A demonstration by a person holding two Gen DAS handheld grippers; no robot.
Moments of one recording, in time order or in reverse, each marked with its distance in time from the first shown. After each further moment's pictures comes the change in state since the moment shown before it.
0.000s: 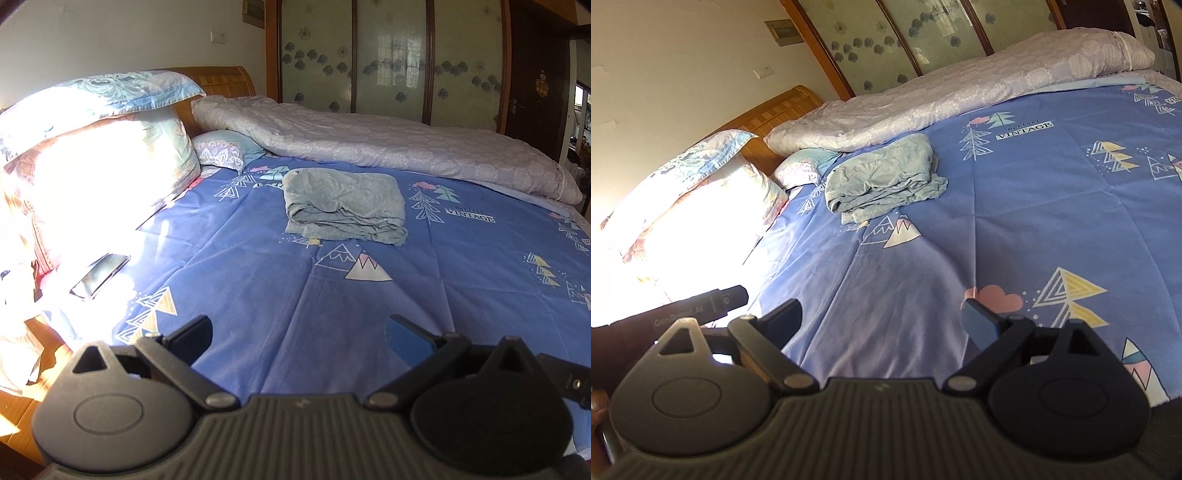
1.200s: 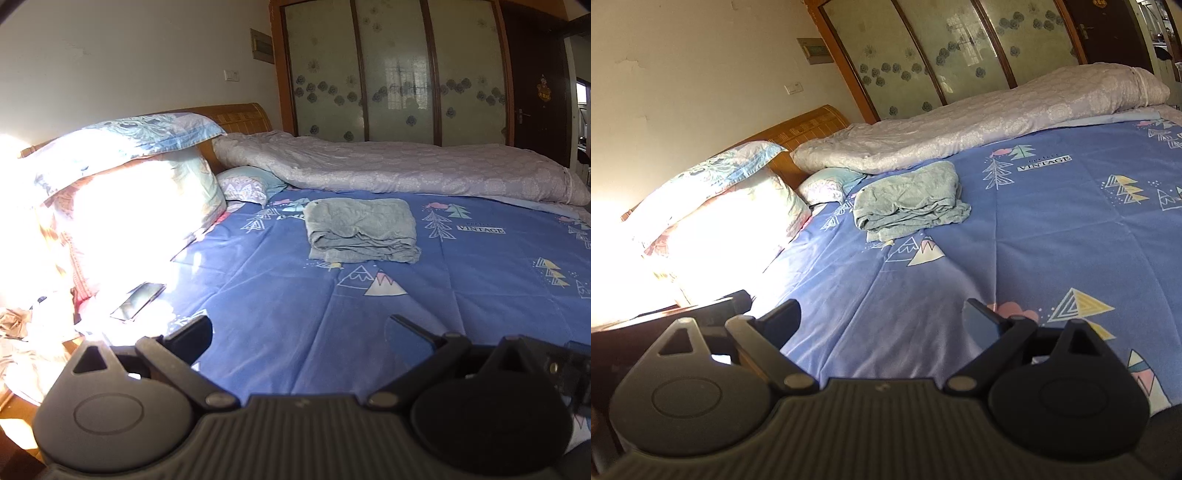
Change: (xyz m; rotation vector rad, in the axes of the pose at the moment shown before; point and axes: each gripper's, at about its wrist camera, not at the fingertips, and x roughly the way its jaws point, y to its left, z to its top) left arm -0.058 -0.004 -0.019 0.043 -0.106 0.107; right arm -0.021 0.021 -0.014 -0.066 -0.095 0.051
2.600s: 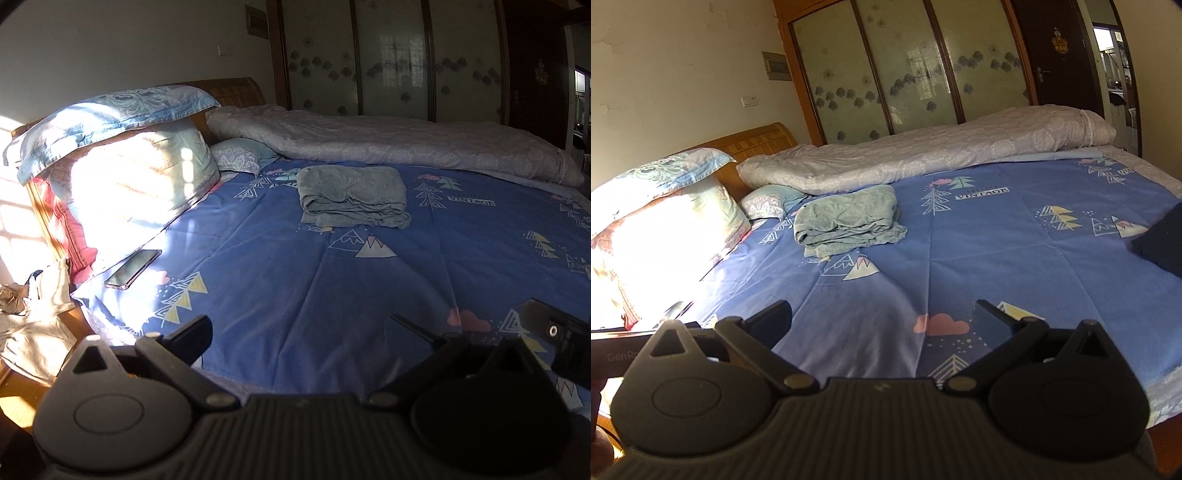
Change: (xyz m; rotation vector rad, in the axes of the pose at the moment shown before) left arm 0.000 -0.009 -0.027 0.008 0.098 -0.045; right arm -0.010 0.002 -0.020 -0.076 -0.093 -0.242
